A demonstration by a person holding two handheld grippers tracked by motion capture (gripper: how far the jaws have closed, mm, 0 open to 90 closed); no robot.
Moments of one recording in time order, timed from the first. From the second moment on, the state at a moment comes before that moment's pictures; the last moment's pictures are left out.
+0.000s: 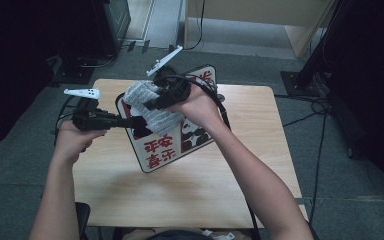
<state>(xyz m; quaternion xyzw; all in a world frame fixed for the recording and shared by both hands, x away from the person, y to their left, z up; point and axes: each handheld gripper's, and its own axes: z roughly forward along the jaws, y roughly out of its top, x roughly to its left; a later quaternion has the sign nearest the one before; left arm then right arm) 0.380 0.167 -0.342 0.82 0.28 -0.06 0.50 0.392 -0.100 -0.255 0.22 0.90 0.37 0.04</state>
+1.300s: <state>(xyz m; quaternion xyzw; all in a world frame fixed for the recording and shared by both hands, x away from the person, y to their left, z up) 0.380 0.166 -0.342 0.82 0.28 -0.07 0.50 0.380 -0.106 -0.315 0.22 0.91 0.36 0.02</state>
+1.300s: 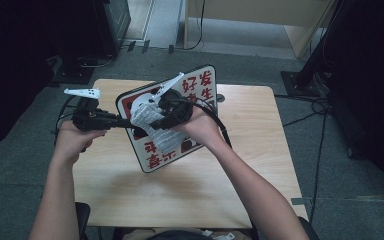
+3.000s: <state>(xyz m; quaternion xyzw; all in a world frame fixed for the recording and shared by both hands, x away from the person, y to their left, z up) 0.380 0.167 -0.343 0.82 0.27 -0.07 0.50 0.365 -0.118 -0.397 0.22 0.91 0.34 -0.02</state>
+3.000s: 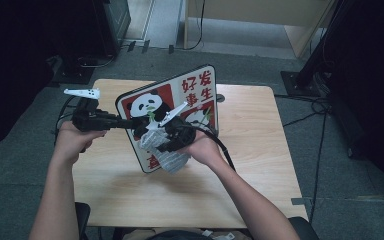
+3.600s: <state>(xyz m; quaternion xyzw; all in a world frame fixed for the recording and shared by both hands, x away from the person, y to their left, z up) 0.380 0.167 -0.343 0.82 0.28 -0.08 0.50 0.359 -0.121 -0.428 0.23 0.91 0.34 -0.04</state>
